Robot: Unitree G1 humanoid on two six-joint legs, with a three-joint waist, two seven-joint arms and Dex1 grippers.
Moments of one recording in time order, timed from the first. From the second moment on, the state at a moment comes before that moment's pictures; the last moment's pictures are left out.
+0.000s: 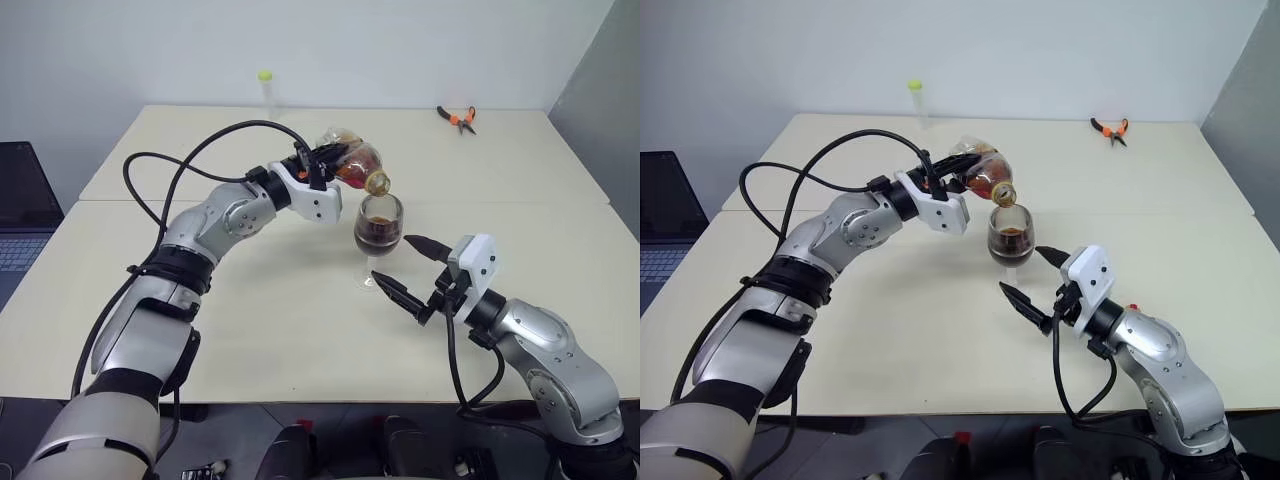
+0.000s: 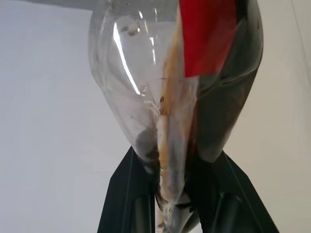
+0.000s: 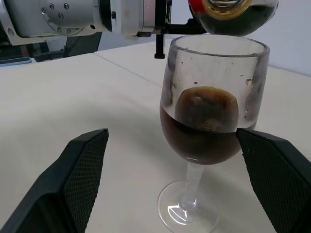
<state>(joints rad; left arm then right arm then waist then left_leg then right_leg) -1.00 0.54 -0.36 0.69 0.60 -0.70 -0.15 -0.11 -0.45 0.05 -0.62 0.42 0.51 0.52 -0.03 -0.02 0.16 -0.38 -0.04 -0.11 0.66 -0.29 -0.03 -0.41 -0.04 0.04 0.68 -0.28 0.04</state>
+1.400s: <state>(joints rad) -0.61 0.33 0.19 0.70 -0.14 -0.13 -0.30 -0.40 -0.65 -0.05 -0.78 0.83 0.78 0.55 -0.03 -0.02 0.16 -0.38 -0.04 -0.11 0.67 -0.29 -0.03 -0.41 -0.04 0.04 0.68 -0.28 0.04</state>
